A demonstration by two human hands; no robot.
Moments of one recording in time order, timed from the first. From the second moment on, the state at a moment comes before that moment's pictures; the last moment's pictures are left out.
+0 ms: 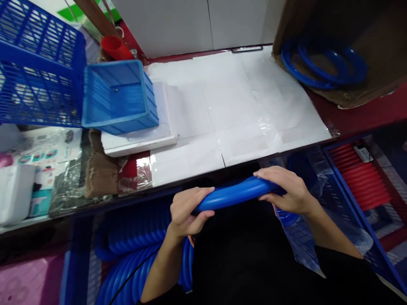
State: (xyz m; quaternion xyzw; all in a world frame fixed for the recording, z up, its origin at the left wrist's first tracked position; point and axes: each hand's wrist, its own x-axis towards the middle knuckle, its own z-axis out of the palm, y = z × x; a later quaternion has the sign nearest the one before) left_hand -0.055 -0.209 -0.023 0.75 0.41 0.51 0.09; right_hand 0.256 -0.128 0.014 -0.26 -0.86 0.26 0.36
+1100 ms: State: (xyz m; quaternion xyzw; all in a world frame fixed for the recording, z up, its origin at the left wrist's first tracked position) left_hand -0.026 -0.217 0.005 0.79 0.43 0.42 0.03; right_hand 0.229 -0.146 0.020 -0.26 -0.88 0.18 0.35
